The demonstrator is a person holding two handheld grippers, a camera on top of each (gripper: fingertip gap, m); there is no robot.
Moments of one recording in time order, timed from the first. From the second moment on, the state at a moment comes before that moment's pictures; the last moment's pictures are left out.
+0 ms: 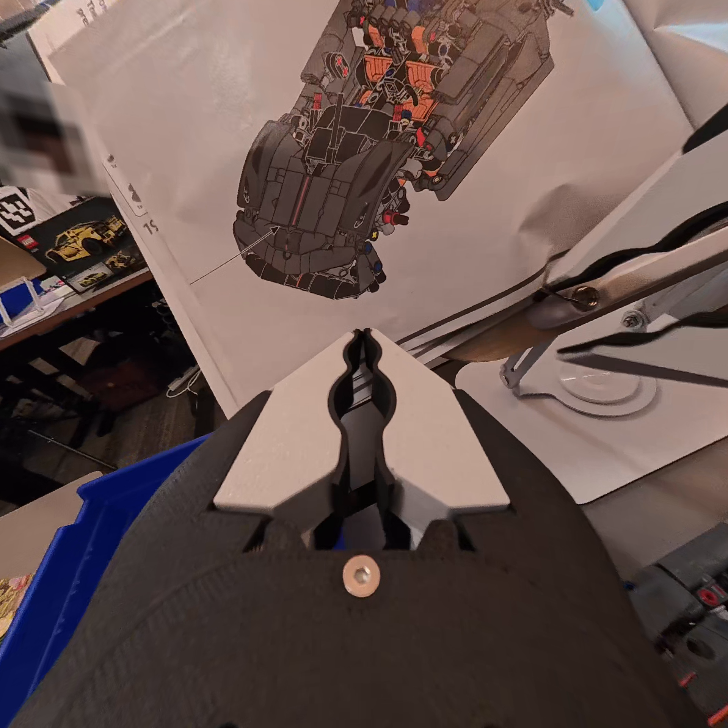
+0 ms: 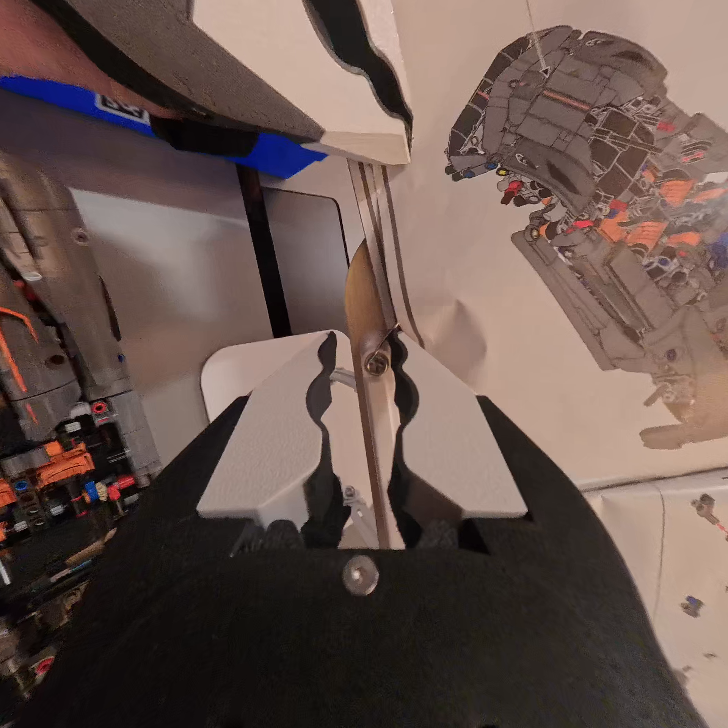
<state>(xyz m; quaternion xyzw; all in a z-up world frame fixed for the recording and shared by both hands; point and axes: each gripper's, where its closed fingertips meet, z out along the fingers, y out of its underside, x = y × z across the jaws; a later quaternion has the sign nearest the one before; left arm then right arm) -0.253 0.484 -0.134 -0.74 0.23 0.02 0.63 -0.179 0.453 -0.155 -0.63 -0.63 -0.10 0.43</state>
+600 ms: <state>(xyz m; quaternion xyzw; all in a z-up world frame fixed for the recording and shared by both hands) -0.260 0.488 -0.137 -0.75 0.21 -0.03 0.63 -0.186 0.453 -0.157 -0.54 -0.70 -0.11 0.45</state>
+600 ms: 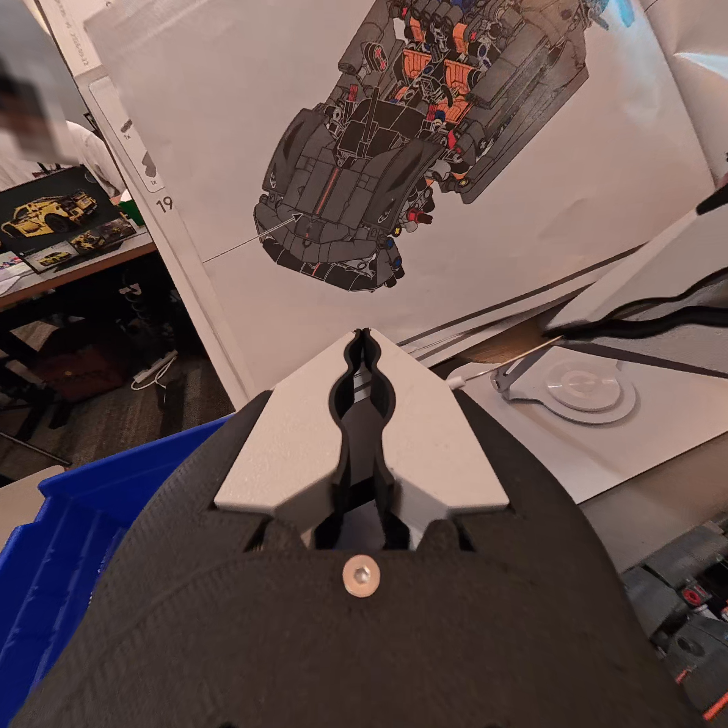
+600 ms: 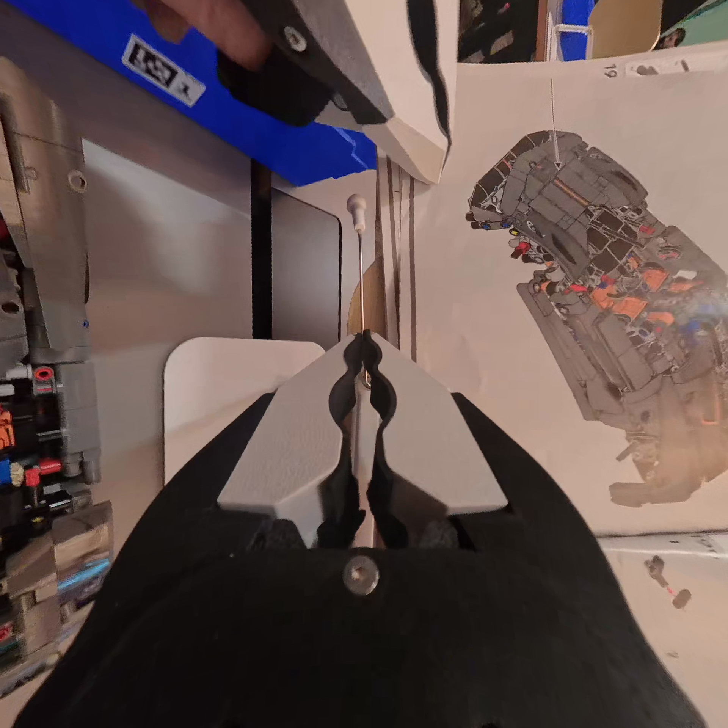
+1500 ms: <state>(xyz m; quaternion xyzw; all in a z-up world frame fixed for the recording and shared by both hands) -0.270 0.475 -0.118 -0.76 0.19 -0.02 0.62 -0.173 0.425 -0.105 -0.63 -0.55 0.01 0.54</state>
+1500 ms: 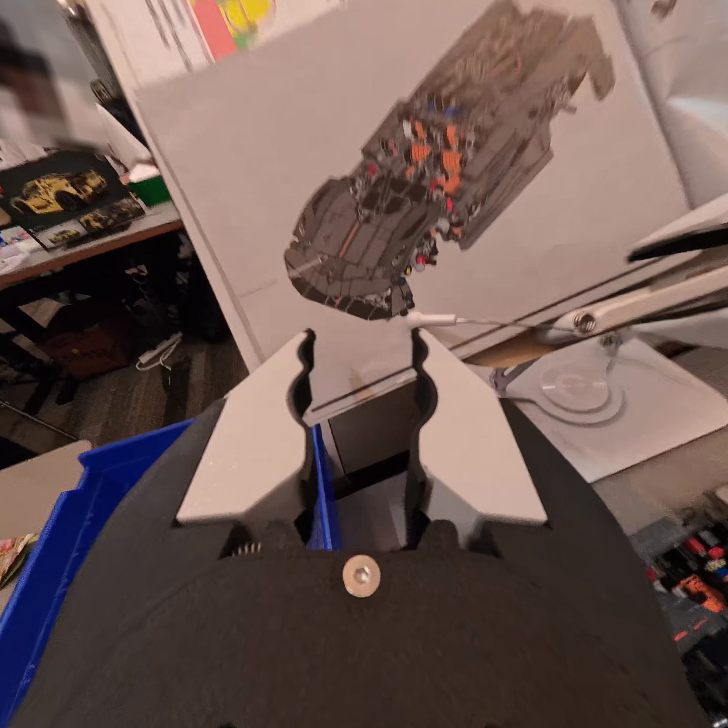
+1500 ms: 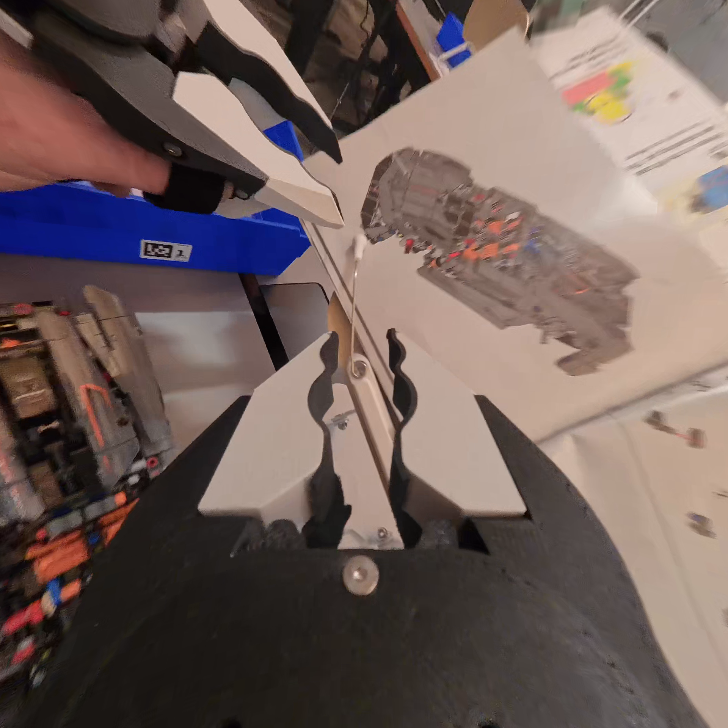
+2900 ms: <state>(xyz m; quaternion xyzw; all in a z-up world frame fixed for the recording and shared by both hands) -0.099 0.199 -0.116 -0.69 0.53 0.06 0.50 0.000 0.179 -0.195 -0.70 -0.50 0.19 0.48</state>
